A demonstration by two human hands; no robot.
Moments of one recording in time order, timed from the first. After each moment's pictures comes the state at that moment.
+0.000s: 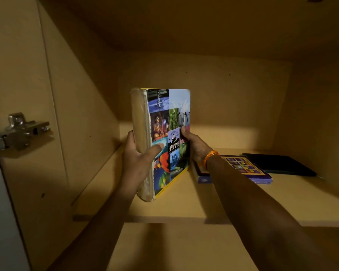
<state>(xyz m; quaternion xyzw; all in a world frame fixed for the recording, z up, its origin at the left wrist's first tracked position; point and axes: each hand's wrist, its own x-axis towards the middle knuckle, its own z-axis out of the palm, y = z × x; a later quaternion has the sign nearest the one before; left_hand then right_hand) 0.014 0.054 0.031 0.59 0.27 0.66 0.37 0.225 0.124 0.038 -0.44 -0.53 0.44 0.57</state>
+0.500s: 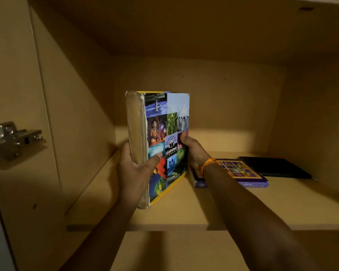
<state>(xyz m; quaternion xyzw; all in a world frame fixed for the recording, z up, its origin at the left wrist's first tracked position) 0.021 0.043 0.022 0.56 0.32 0.69 0.34 0.226 0.121 0.033 -0.41 -0.53 0.42 0.60</state>
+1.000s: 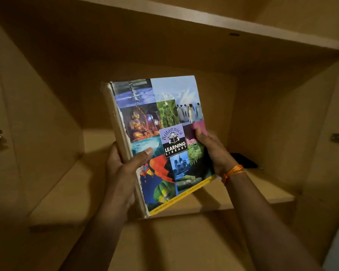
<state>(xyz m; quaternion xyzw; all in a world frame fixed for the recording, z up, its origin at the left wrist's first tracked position) 0.053 -0.025 0.039 0.53 0.13 0.65 0.52 0.287 -0.066 0.080 -0.47 -0.54 0.26 0.65</state>
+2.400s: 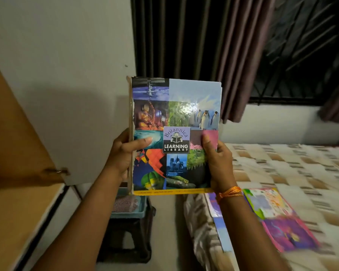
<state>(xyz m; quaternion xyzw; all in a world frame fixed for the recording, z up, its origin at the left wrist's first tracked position) 0.191 -0.515 -0.111 0.61 -0.14 -0.07 0.77 0.109 -0.739 -0.133 -0.59 0.11 -0.29 0.74</state>
